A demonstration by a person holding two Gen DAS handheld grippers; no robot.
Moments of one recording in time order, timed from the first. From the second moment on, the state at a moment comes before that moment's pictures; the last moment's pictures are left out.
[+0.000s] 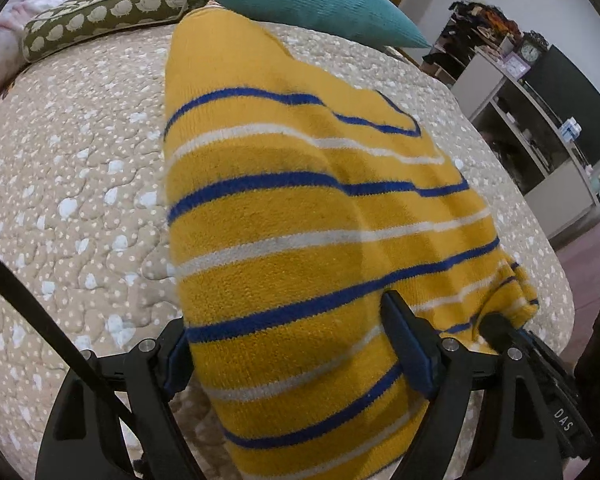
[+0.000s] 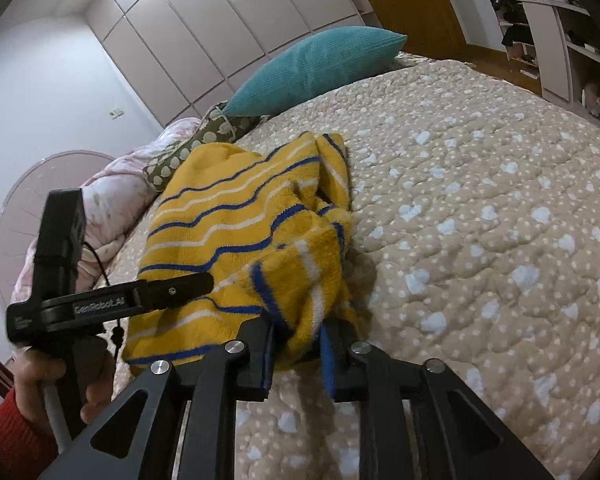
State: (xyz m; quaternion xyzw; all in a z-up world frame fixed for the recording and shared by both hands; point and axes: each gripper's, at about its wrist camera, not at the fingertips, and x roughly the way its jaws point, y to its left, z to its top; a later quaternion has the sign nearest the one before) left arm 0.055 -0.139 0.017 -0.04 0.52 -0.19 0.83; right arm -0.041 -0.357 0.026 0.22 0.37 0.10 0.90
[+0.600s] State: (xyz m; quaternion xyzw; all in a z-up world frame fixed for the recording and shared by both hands) left arm 0.066 -0.129 0.079 -0.01 0.46 -0.18 0.87; right arm 0.024 -0.391 0.071 0.23 0.34 0.16 0.90
